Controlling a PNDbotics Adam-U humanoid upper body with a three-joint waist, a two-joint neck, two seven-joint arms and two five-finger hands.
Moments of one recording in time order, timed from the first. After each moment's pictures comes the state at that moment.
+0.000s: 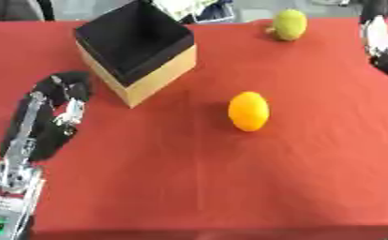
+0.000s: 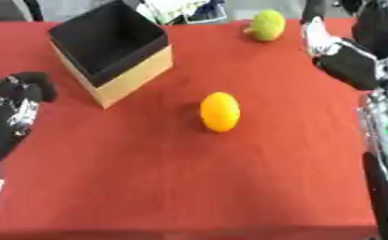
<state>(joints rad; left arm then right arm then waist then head) -0.19 0.22 -0.07 -1.83 -0.20 -0.14 -0.08 -0.50 -0.35 -0.05 -1.97 0.08 -0.22 0.03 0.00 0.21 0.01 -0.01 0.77</state>
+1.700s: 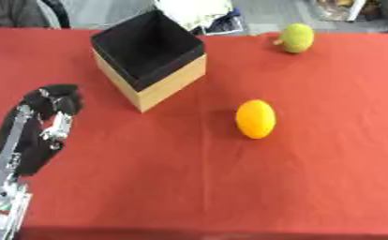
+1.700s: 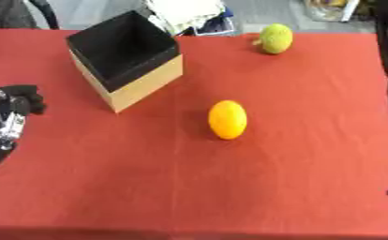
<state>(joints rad) -0.18 0.22 -0.10 -1.82 -0.19 -0.14 -0.11 -1.24 -0.55 -0.15 -0.77 -0.10 -0.18 -0.12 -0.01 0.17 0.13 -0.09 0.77</state>
